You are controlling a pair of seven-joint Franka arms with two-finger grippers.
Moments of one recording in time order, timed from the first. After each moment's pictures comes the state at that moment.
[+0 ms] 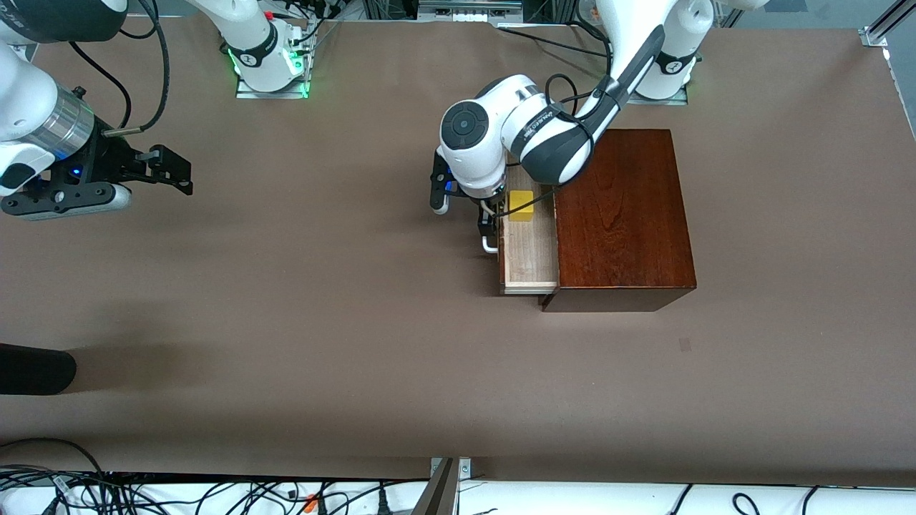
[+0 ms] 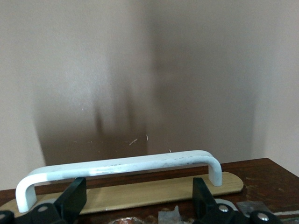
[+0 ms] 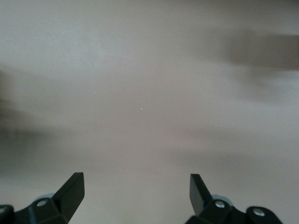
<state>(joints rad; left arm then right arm) -0.54 0.58 -0.29 -1.53 0.20 1.89 0.74 0.23 0.08 -0.09 -1.57 0.02 1.63 -0.01</state>
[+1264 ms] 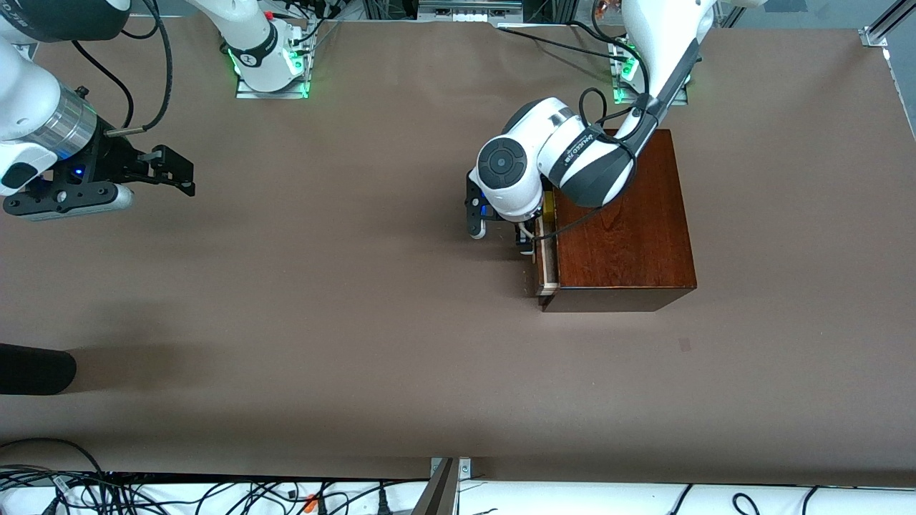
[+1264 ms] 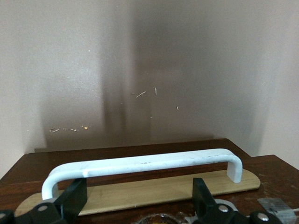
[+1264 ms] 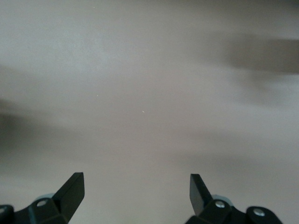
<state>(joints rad) -0.44 0.58 -0.29 -1.52 0.20 1.79 0.77 0.23 0.08 -0.09 -1.57 0.03 1.64 -0.01</state>
